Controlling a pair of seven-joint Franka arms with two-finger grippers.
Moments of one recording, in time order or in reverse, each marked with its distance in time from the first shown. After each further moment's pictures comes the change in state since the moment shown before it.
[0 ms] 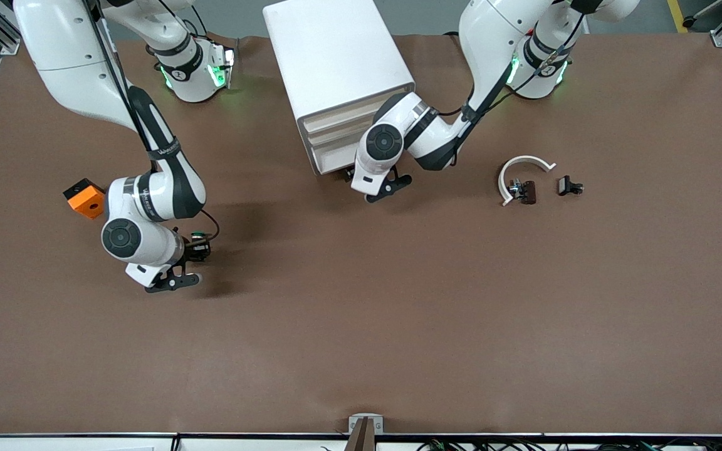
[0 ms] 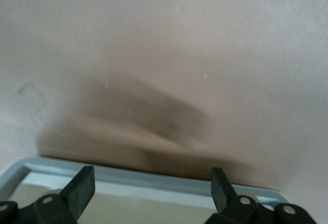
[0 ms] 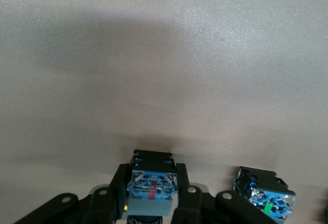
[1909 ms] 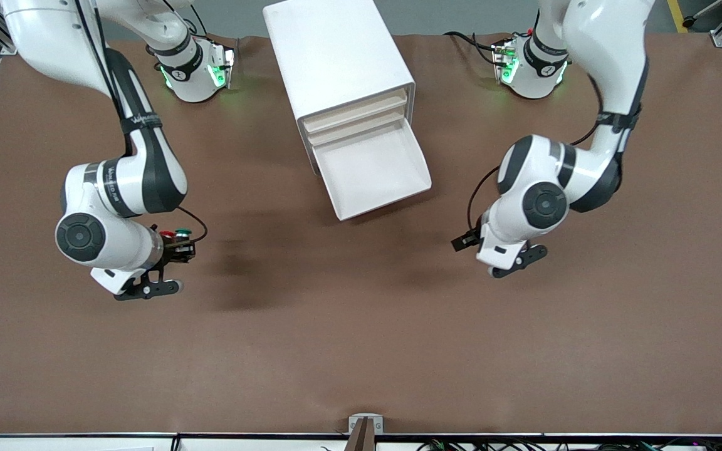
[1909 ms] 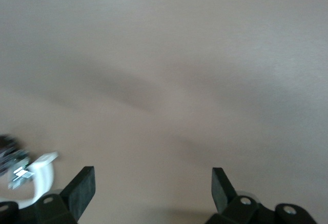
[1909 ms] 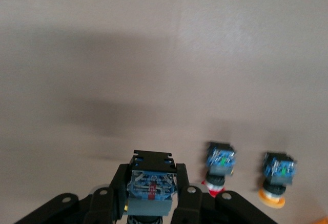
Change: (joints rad) left arm 0.168 -0.120 0.351 0.085 0.067 -0.151 0.496; right arm 0.017 -0.084 -0.020 0.200 0.003 -0.260 0.021
